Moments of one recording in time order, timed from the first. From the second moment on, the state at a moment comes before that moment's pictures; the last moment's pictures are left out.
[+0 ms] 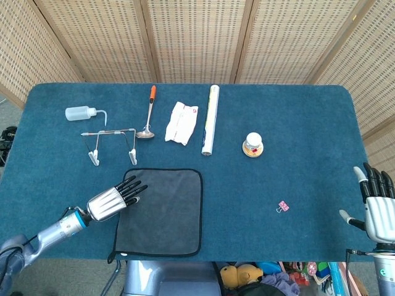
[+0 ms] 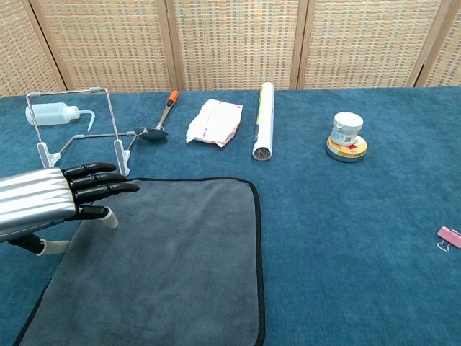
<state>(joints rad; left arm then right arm) -0.57 -1.77 0.26 -0.45 1.96 1.46 -0.14 0.08 -1.17 0.13 -1.52 -1.48 1.55 -0.01</state>
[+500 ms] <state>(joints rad) -0.58 -1.76 0.27 -0.47 1.95 1.47 -0.11 0.08 -1.16 0.13 -1.52 -1.48 1.55 0.01</state>
